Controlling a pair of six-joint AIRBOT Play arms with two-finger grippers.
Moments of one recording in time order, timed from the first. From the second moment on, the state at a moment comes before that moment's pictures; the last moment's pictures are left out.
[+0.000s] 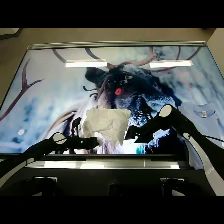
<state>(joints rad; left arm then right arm) -0.51 -1.22 0.50 0.56 -0.60 -1.37 0.22 -1.34 0.88 -0.86 1.28 1.48</state>
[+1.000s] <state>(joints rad) -0.27 -0.88 0.62 0.72 -0.68 -1.35 0.43 -1.19 0.99 -1.16 0.90 1.60</state>
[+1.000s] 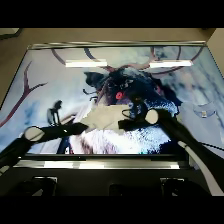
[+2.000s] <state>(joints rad) 0.28 -0.58 1.43 1.11 -0.79 -1.47 0.22 -0.78 1.50 -1.35 1.41 1.71</state>
